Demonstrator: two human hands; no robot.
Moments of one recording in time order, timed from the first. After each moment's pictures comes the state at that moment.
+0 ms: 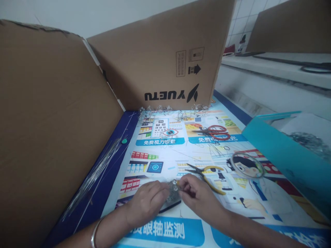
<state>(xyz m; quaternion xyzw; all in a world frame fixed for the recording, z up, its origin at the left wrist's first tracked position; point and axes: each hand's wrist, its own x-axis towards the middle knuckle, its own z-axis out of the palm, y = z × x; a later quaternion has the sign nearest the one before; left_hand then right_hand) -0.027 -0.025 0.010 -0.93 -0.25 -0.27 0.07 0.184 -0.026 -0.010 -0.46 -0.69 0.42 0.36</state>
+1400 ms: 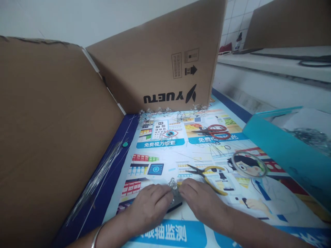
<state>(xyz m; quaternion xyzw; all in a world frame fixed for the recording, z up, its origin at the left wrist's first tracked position) -0.020 -0.030 0.017 -0.94 -0.26 -0.21 0.08 0.196 -0.026 -0.023 -0.37 -0.90 0.09 0.23</state>
